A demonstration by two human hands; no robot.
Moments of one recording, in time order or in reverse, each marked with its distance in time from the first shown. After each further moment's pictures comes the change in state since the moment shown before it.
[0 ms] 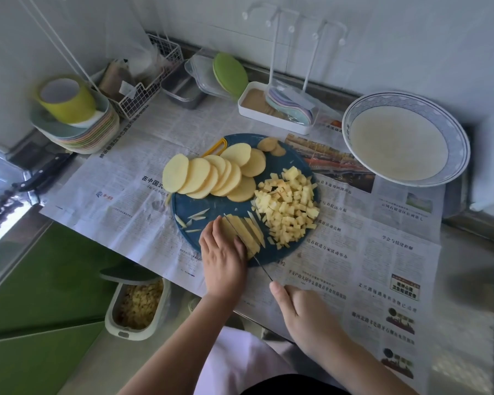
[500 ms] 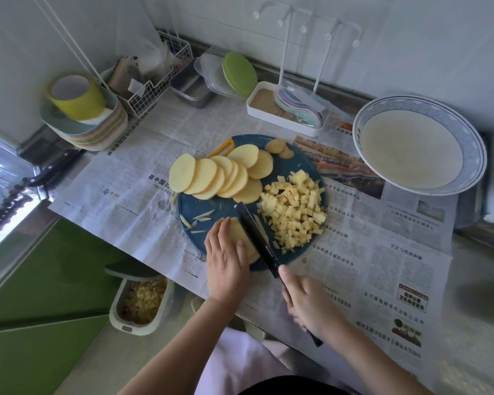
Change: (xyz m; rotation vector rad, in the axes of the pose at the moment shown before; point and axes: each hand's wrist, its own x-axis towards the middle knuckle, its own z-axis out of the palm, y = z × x) left_hand 0.001 0.004 -0.007 -0.109 -0.045 -0.018; right_hand 0.031 0.008 -0.008 0.304 -0.078 0.126
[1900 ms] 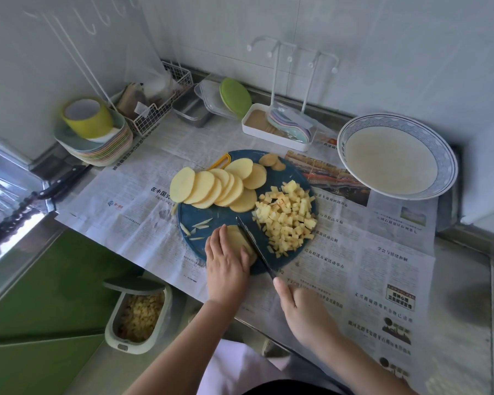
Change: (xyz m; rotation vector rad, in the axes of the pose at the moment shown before) left_hand -0.004 0.006 -0.001 0.136 -0.023 0.002; right_hand -0.017 0.007 0.010 -0.316 0.166 -0.087
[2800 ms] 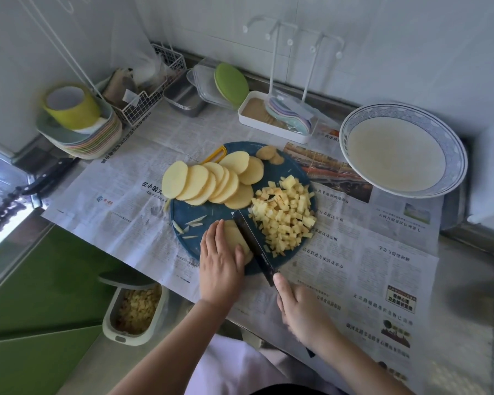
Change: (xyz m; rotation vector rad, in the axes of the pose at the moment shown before) left_hand 0.005 -0.002 -0.001 0.015 -0.040 0.037; right_hand 0.011 0.002 -0.003 0.247 -0.126 0.120
